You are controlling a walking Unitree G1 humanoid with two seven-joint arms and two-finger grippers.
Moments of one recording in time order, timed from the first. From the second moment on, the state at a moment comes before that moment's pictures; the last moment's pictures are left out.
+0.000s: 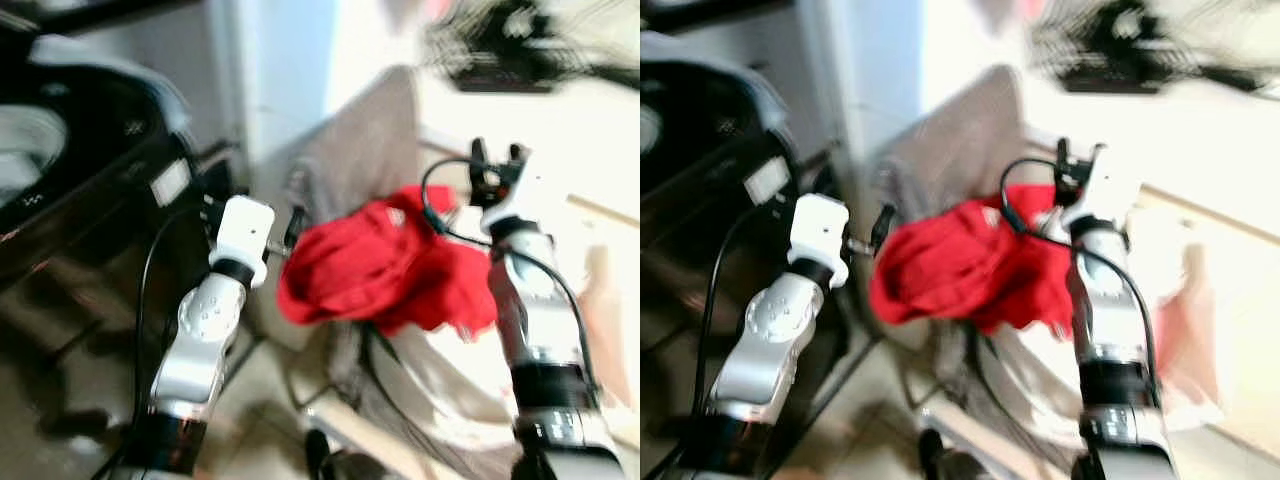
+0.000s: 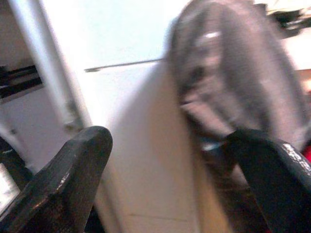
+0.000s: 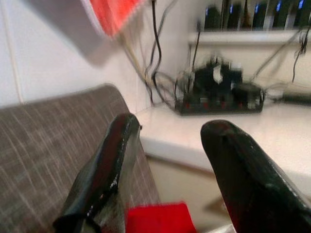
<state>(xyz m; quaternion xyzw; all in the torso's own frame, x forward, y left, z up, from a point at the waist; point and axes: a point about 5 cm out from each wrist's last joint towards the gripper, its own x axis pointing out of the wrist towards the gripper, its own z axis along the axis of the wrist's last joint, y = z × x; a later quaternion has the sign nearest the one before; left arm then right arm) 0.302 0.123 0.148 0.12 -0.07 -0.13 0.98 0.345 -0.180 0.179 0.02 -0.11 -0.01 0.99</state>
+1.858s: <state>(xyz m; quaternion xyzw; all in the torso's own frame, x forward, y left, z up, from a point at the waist) 0.300 0.124 0.181 0.13 -0.12 -0.13 0.98 0.335 -0.181 0.130 0.02 0.07 -0.09 0.99</state>
